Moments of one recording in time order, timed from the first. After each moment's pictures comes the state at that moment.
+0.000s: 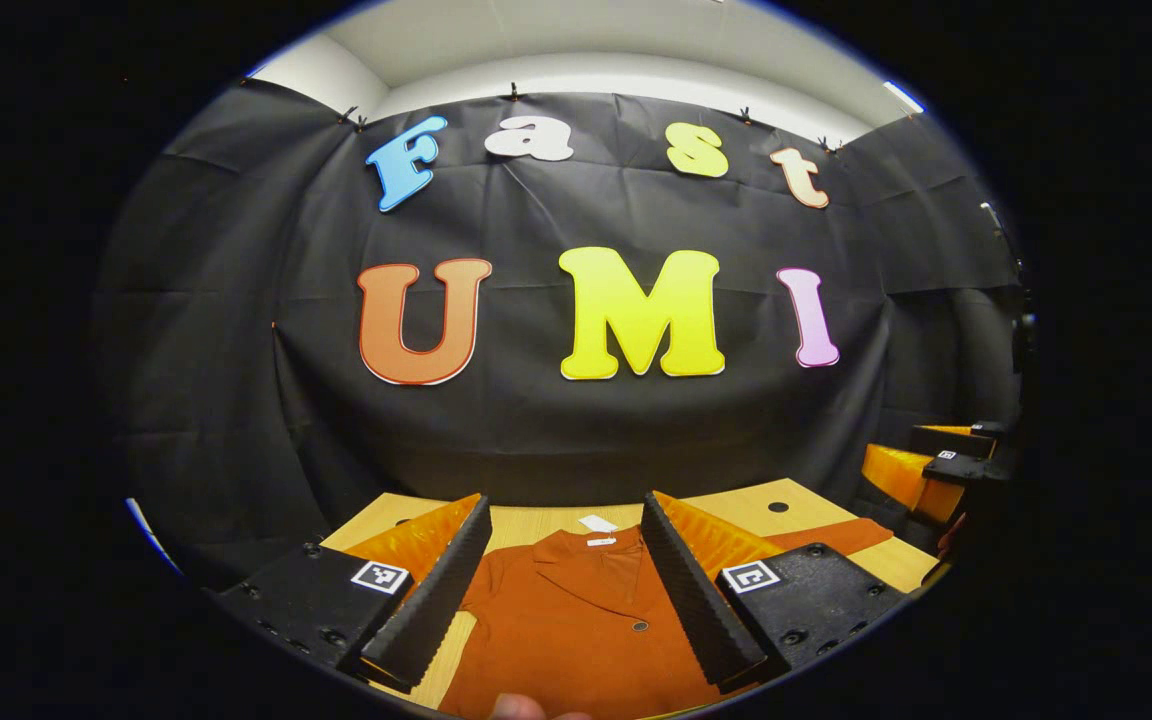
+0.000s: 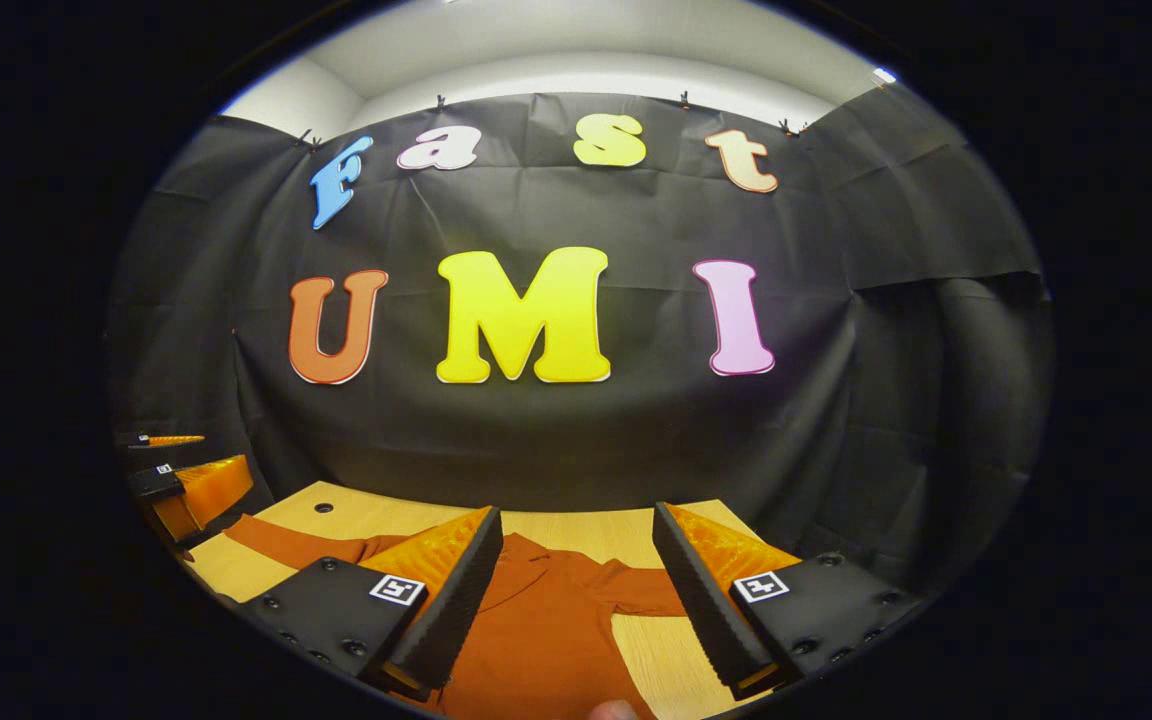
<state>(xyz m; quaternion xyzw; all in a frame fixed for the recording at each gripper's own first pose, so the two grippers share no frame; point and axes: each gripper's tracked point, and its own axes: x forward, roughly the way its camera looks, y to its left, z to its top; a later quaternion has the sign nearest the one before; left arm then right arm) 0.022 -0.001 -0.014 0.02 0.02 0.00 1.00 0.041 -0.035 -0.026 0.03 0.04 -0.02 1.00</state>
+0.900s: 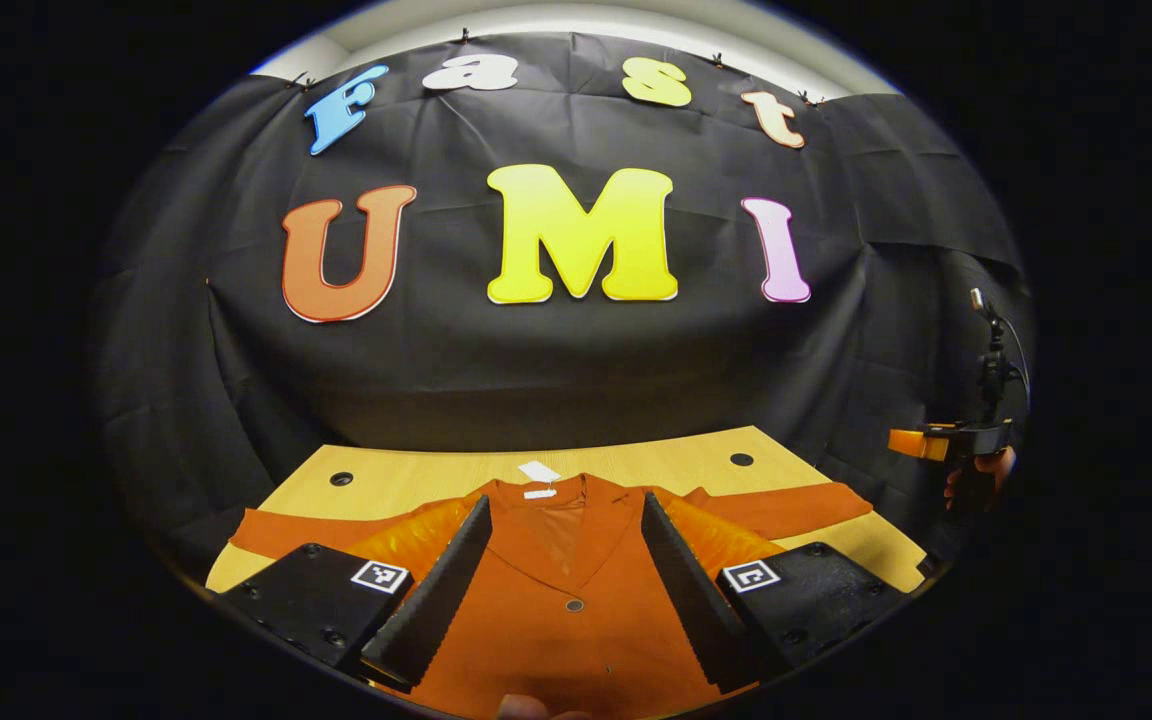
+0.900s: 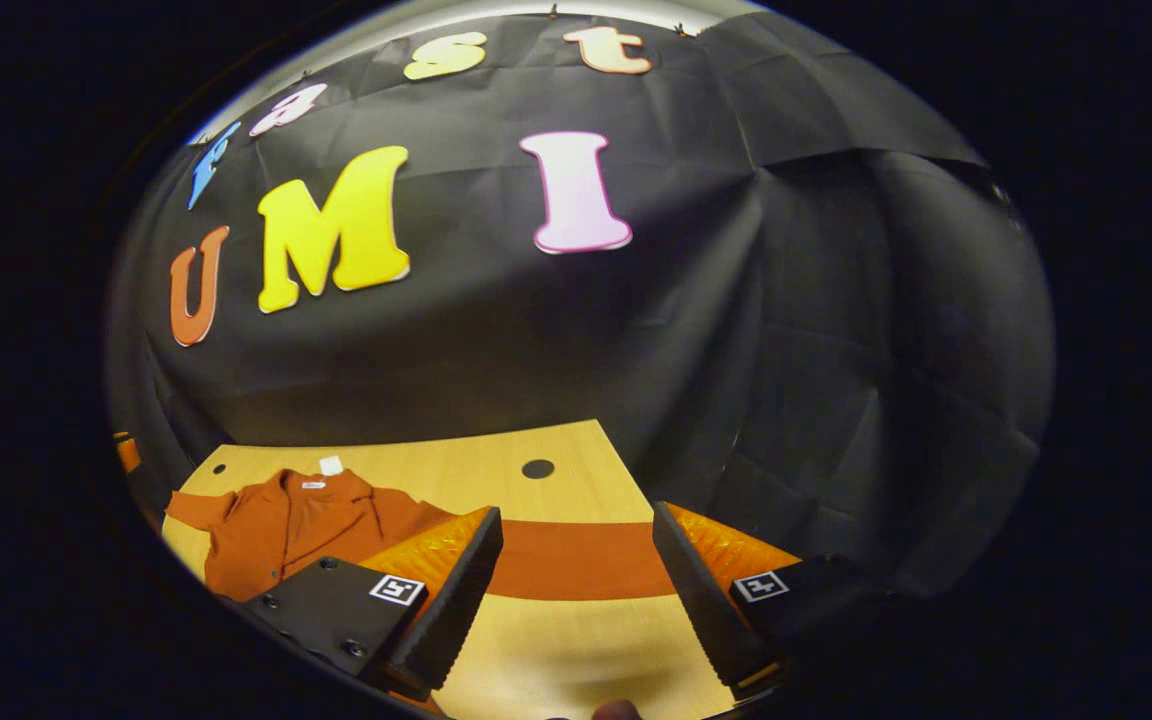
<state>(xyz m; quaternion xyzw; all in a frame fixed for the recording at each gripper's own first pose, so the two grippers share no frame) 0.072 -0.086 -0.081 0.02 0.14 -0.05 0.99 0.126 -0.322 -0.173 0.09 0.20 -0.10 0.97</state>
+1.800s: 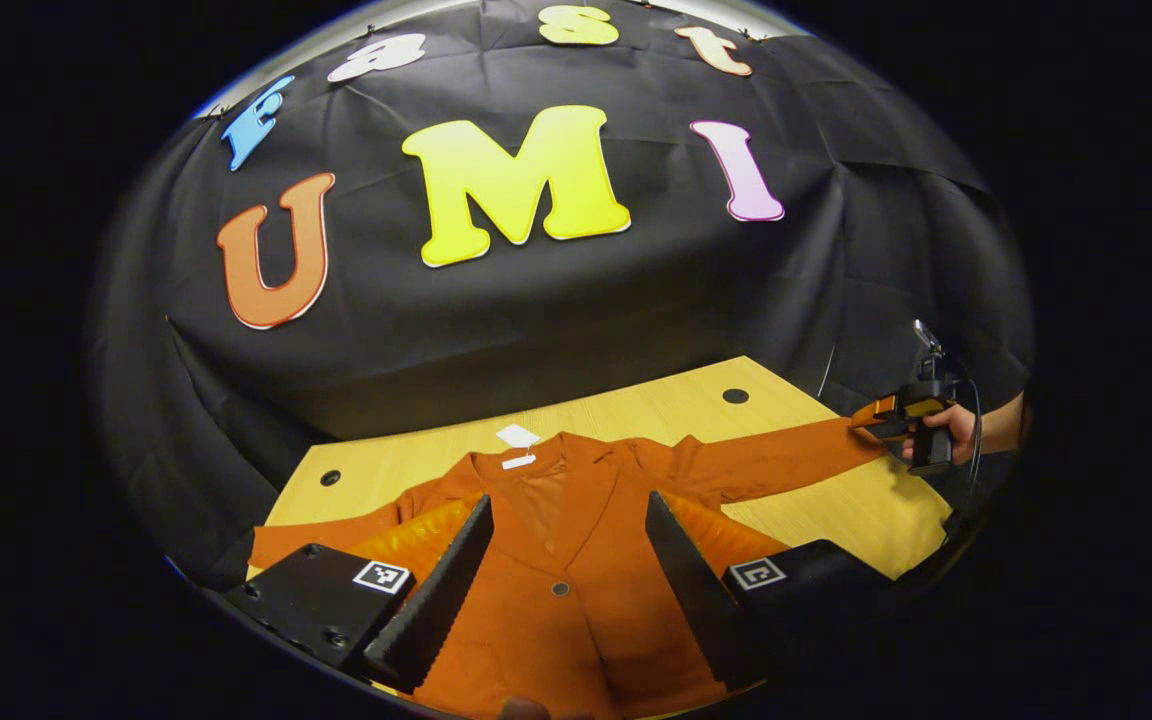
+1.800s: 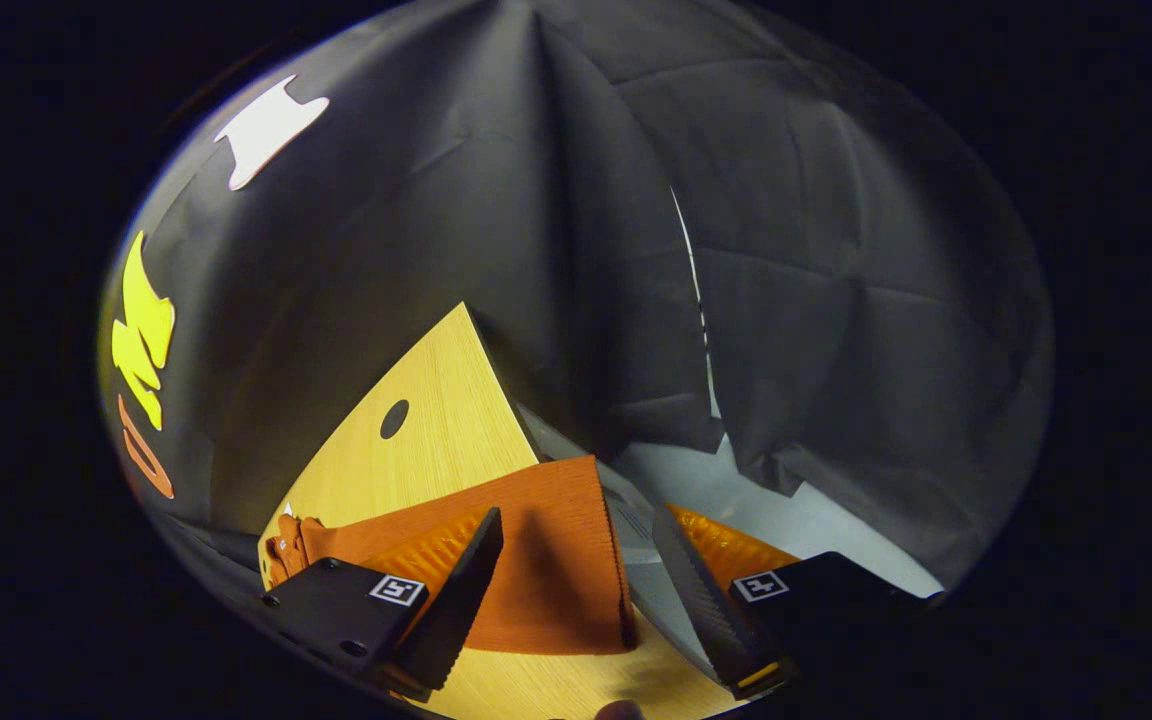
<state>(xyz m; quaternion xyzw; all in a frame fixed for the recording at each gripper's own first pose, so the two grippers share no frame) 0.084 -0.127 -0.122 0.10 0.22 -0.07 0.97 0.209 -0.426 -0.379 0.36 0.34 -0.13 0.86</state>
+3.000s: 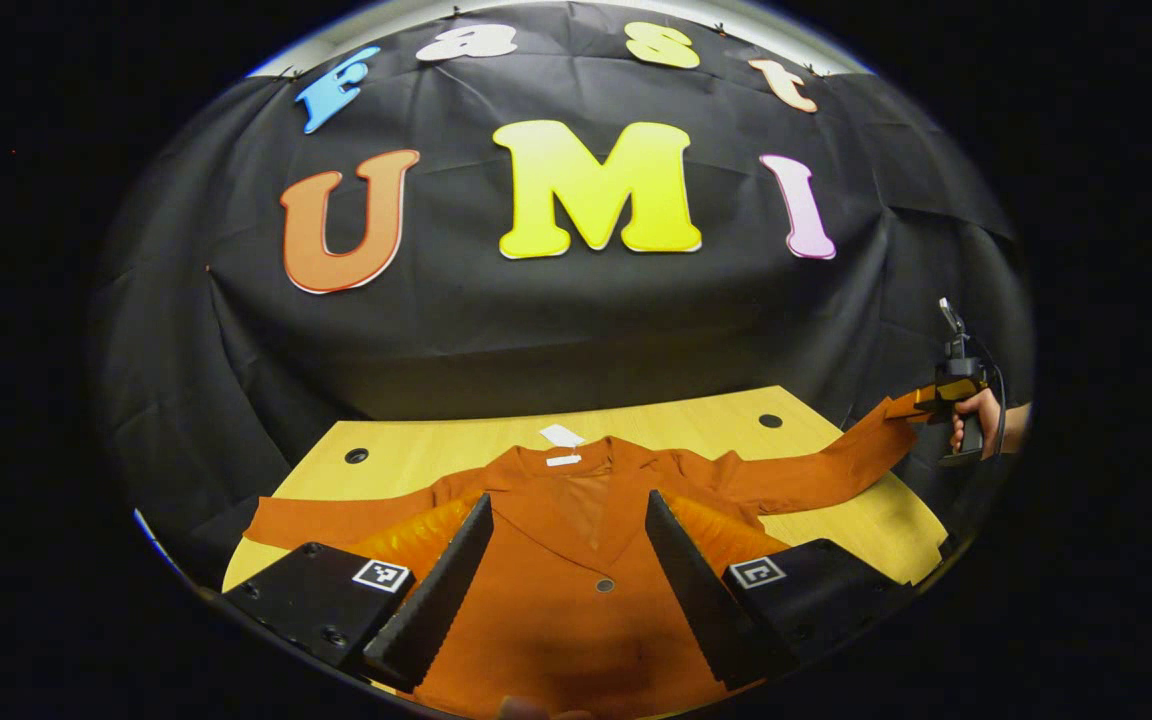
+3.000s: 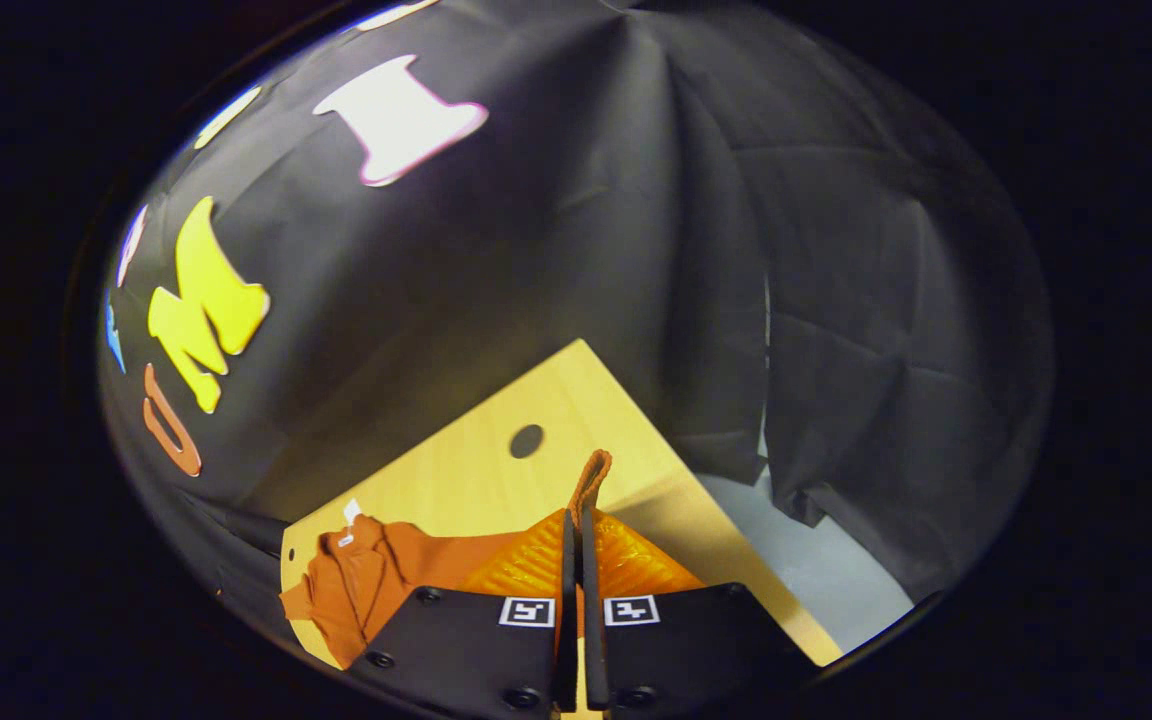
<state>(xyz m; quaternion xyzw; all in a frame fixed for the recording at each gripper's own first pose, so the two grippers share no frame) 0.074 -0.036 -0.107 0.03 0.17 -0.02 0.98 0.224 -0.327 -0.201 0.28 0.29 -0.07 0.91</state>
